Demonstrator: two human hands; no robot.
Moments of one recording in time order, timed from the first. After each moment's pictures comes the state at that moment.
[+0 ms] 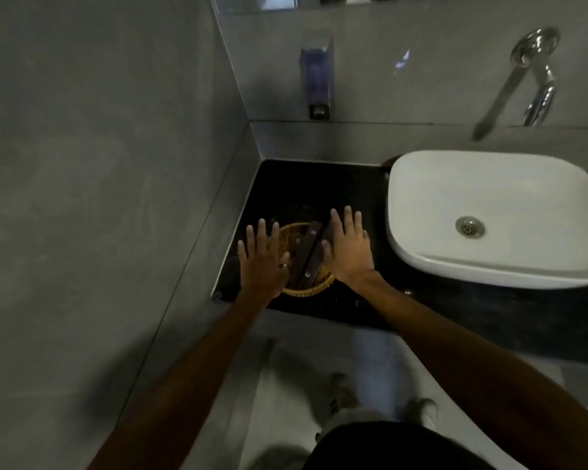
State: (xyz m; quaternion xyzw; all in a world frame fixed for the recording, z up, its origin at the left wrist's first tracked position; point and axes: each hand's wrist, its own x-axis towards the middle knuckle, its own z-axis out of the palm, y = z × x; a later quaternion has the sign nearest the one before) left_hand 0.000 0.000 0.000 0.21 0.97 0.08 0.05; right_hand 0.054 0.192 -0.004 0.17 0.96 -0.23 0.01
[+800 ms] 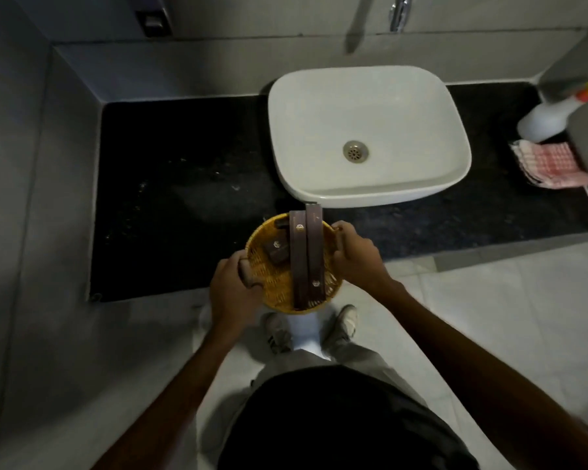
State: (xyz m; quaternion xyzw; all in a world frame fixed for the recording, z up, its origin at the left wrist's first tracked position) left_hand 0.126 0.066 -0.034 0.15 0.90 0.35 0.22; right_hand 0.247 0.289 -0.018 0.38 0.85 -0.37 0.06
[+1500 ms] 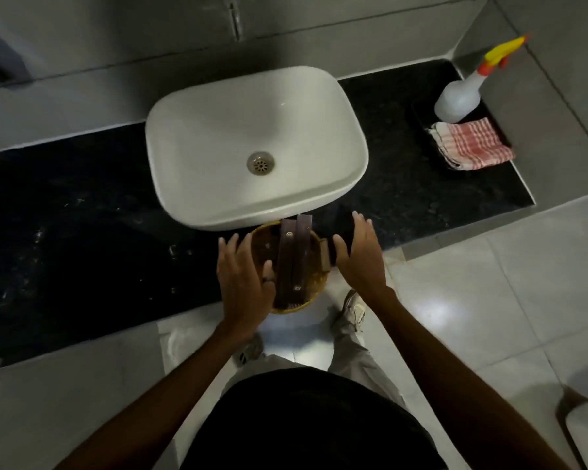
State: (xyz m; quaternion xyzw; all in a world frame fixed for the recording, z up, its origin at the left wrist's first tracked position) left_hand 0.232 0.253 -0.063 0.34 0.90 0.27 0.09; right_hand 0.377 0.438 -0.074 0.50 0.80 -0.33 -0.08
